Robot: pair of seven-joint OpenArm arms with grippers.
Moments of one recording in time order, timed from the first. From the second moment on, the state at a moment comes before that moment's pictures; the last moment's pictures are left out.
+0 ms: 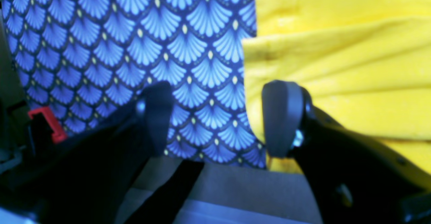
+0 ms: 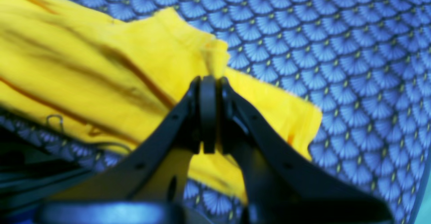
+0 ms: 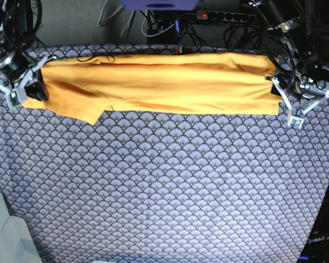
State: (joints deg) left arm 3.2 -4.9 -31.5 99.8 6.0 -40.3 71.2; right arm -31.0 19.6 30.2 108.9 25.1 39.9 -33.8
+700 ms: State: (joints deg) left arm 2.2 -5.9 -31.8 91.5 6.0 -40.3 68.0; right arm -32.8 19.4 30.6 96.9 24.4 40.0 -30.9
